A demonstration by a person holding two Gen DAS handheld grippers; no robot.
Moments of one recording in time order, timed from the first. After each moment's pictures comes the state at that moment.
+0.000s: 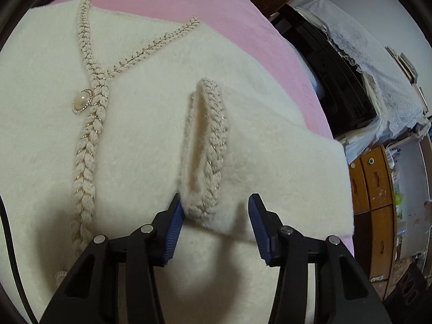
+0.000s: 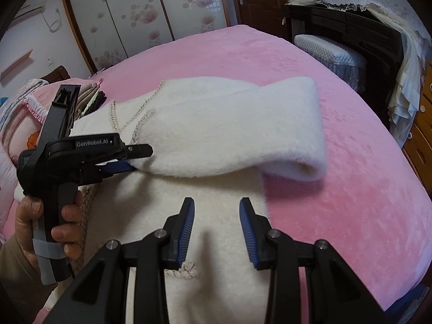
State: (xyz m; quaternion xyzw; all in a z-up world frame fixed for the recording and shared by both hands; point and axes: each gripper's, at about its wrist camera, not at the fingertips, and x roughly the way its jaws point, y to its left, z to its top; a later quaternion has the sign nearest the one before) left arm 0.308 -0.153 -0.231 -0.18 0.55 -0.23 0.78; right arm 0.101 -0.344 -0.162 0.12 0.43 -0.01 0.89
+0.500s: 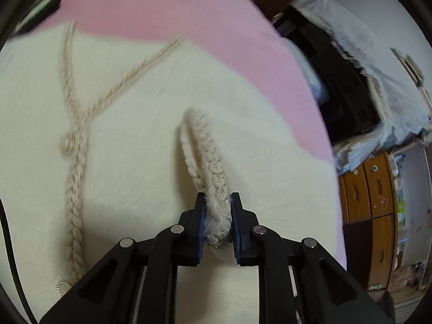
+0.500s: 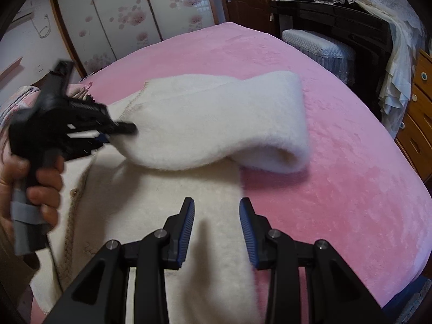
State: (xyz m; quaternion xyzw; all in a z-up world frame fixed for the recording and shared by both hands) left arm 0.344 -0.201 -0.181 -0.16 0.55 -0.22 0.79; right arm 0.097 -0.366 -0.172 0.13 0.44 -0.04 0.89
